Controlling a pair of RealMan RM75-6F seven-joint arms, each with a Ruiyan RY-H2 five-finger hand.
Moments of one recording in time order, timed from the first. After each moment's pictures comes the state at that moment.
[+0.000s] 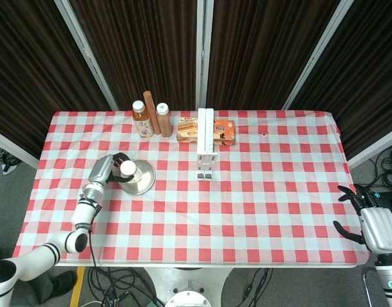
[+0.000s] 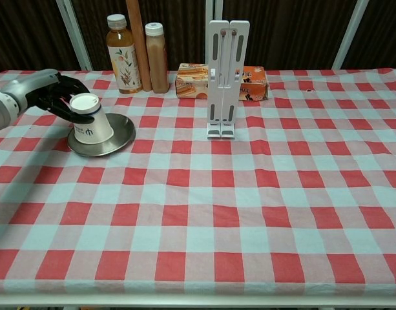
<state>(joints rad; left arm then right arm) -0.68 -1.74 -0.28 -0.93 1.13 0.77 -0.41 0.11 -1.03 0.04 -1.60 -1.56 1.46 0.19</state>
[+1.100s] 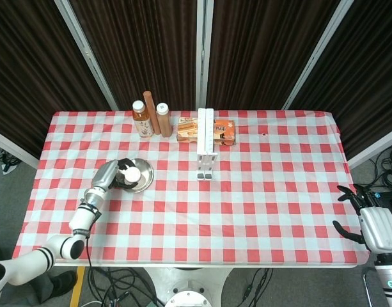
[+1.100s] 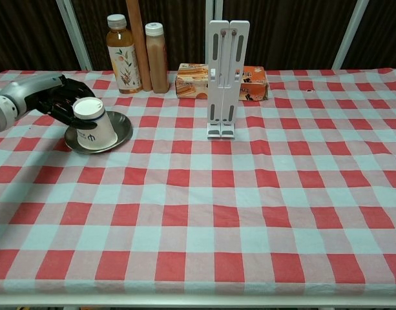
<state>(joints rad) -0.66 -1.67 -0.24 -1.07 1.22 0.80 -0.41 0.11 -1.04 0.04 -1.60 -1.56 1.45 0.19</state>
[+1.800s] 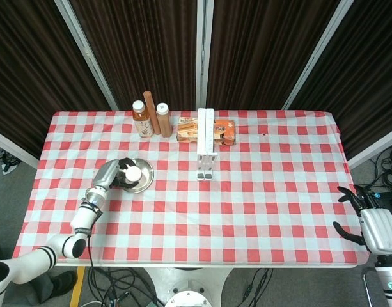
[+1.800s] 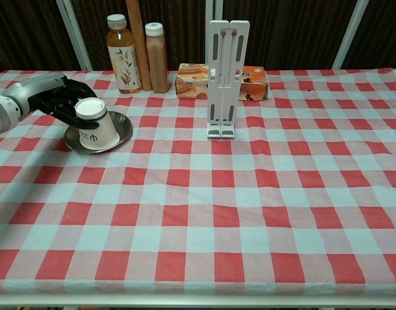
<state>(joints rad) -0.67 -1.69 -0.25 -1.02 1.20 0.78 -0.43 0.11 -1.04 0.04 -1.59 -1.56 1.46 0.20</state>
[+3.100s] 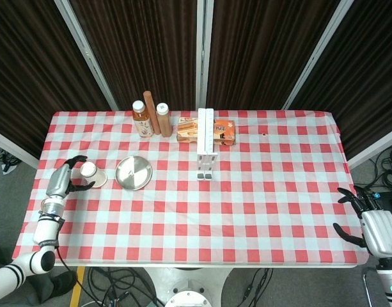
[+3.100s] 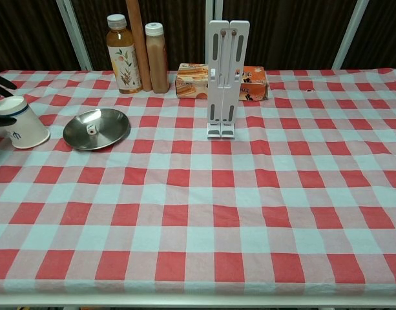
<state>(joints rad) -0.47 -1.54 -0.25 -1.10 1.11 0.93 -0.40 0.09 -1.03 0.03 -1.59 -1.60 1.50 0.22</state>
